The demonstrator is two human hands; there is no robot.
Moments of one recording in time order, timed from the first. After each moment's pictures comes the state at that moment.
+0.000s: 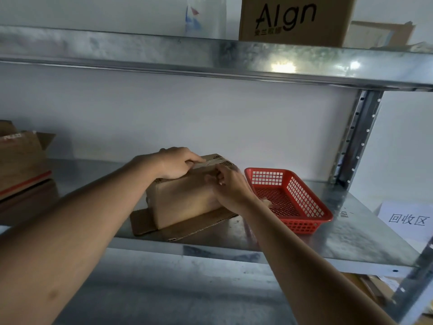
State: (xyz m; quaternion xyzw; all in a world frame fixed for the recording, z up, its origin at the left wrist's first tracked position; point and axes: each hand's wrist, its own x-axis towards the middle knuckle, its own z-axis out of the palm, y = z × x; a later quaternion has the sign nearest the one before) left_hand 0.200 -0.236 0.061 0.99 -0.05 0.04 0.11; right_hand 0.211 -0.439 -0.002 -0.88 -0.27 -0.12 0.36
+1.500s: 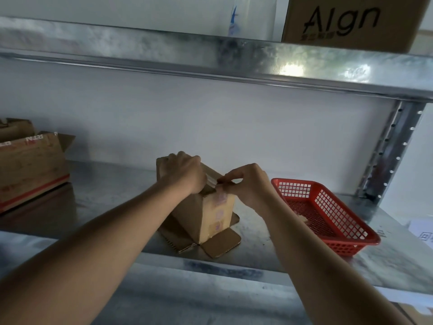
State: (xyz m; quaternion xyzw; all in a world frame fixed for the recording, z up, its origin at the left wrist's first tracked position) left_hand 0.200 -0.201 0.038 0.98 0.13 0.18 -0.02; right_hand 0.200 -0.386 0.039 -0.89 -0.22 -0.08 0.38
